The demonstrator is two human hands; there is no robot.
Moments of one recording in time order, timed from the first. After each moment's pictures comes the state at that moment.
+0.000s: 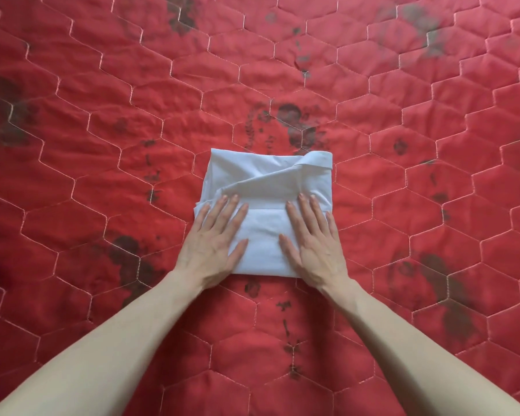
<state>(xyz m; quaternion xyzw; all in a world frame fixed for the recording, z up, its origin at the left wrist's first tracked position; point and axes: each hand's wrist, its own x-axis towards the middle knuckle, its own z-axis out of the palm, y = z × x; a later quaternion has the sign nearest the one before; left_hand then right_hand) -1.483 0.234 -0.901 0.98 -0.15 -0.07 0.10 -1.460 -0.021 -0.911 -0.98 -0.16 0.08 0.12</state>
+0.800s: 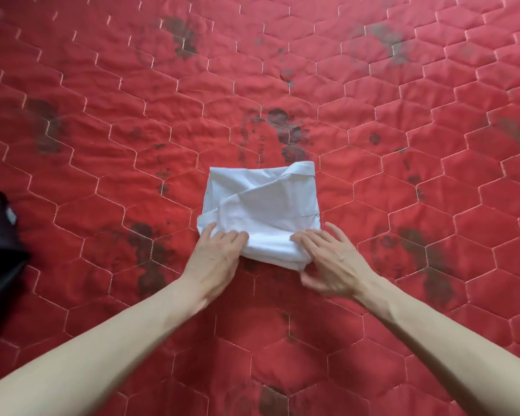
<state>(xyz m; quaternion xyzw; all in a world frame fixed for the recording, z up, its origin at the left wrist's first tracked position) -1.546 0.210 -0.840 0.97 -0.21 -0.01 0.09 -1.516 -0.080 -0.849 -0.93 -0.34 0.09 0.07</state>
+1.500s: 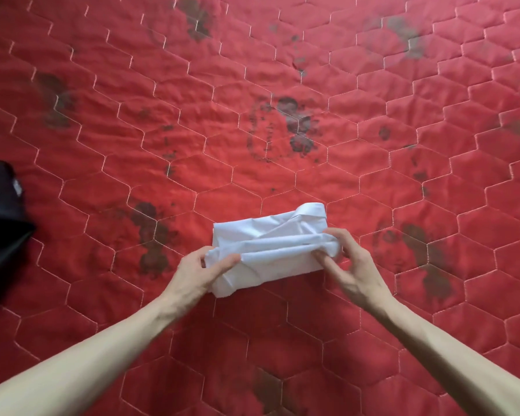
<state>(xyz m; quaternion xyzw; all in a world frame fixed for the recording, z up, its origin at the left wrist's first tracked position) -1.611 0.223 -0.806 0.71 0.26 -0.23 0.61 -1.558 -0.096 -0.822 -0.87 -0.08 0.14 0.46</state>
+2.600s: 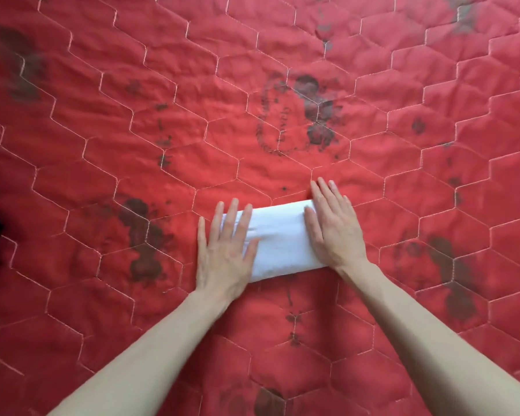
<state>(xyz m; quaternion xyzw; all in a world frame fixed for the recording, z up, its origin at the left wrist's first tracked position) -1.566 0.190 -0.898 0.99 0.03 -0.08 0.14 -1.468 -0.036 -0.889 -0.97 -0.14 0.09 0.16</state>
